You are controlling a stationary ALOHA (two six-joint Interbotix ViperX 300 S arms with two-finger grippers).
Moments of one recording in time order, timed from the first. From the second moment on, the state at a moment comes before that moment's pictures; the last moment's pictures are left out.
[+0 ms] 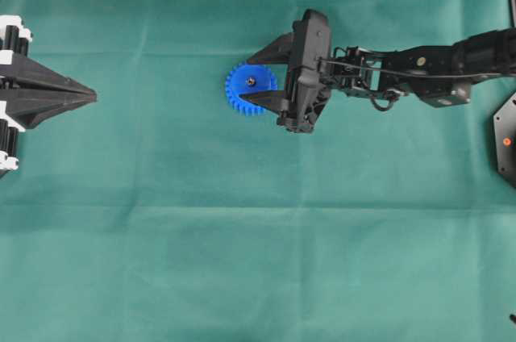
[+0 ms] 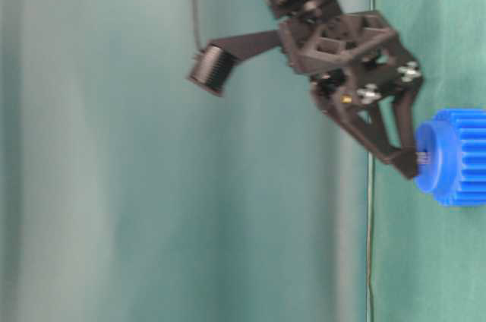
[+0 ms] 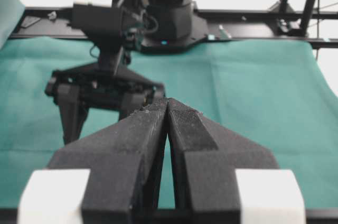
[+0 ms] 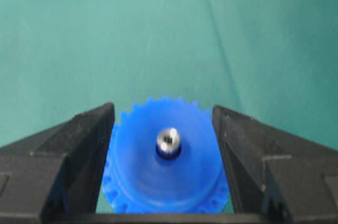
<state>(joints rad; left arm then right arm) 0.00 -0.96 1.18 0.01 -0.20 -0.01 -0.17 0.19 0.72 0.02 -0.48 -0.05</state>
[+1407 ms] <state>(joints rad) 0.00 -0.96 1.18 0.01 -0.20 -0.01 -0.17 -0.37 1.08 0.07 -0.37 -0.05</state>
